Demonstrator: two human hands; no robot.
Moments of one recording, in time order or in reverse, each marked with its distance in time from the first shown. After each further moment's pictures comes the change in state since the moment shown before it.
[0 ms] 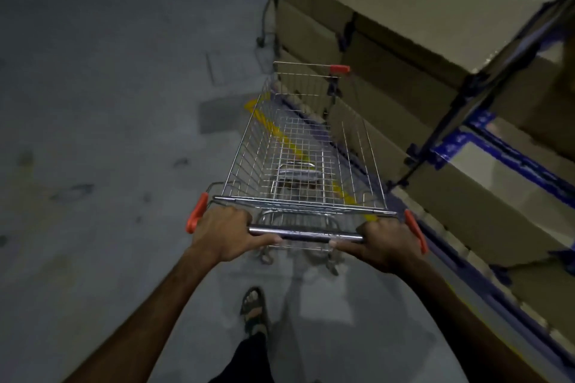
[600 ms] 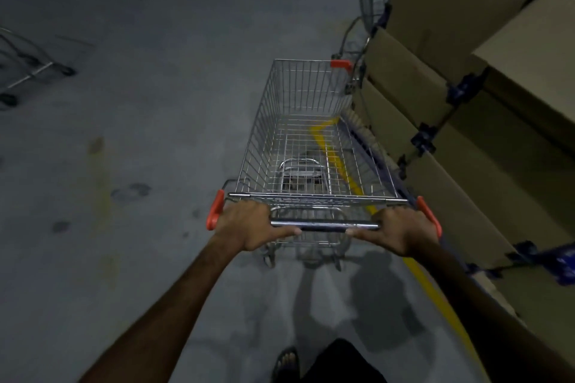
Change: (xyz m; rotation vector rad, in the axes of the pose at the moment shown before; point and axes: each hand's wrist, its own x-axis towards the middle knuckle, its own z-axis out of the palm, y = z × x) left_hand 0.174 -0.259 -0.027 -0.161 -0.104 -0.217; right_hand 0.346 -0.131 -0.115 -0.021 -0.052 -0.209
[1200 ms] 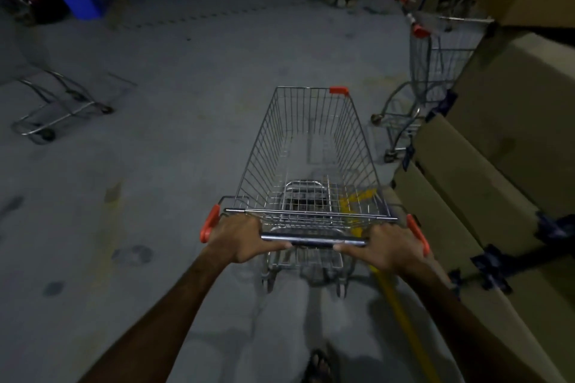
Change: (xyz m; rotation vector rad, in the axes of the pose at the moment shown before) left_hand 0.337 -0.154 -0.143 -0.091 -0.017 -0.203; right_hand 0.414 0.023 -0.161 0.050 0.035 -0.095
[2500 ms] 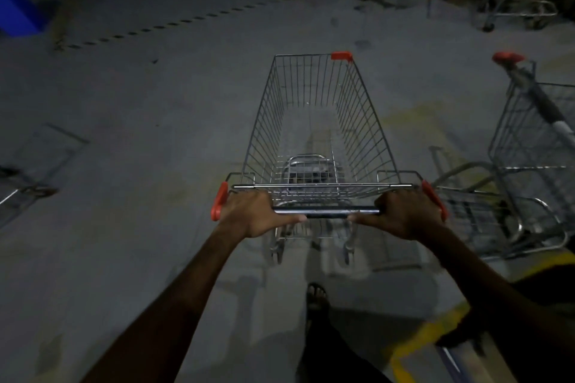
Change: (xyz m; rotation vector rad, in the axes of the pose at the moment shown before) left_hand 0.846 -0.227 -0.339 0.005 -0.036 0.001; right_hand 0.900 0.060 -0.287 -0.196 0.092 -0.065
